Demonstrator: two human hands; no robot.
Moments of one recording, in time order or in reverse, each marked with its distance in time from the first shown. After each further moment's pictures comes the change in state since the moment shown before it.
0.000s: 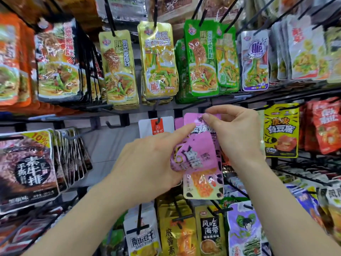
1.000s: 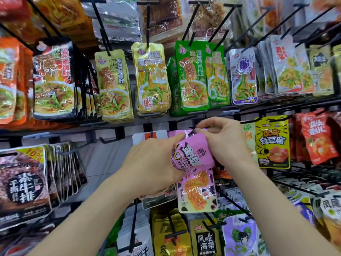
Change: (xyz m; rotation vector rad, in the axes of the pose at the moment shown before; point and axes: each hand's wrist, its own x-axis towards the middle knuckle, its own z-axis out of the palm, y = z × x) left_hand 0.041 -0.006 0.012 -0.024 -0.074 -0.029; right_hand 0.019 0.008 -0.004 0.029 -0.181 0.118
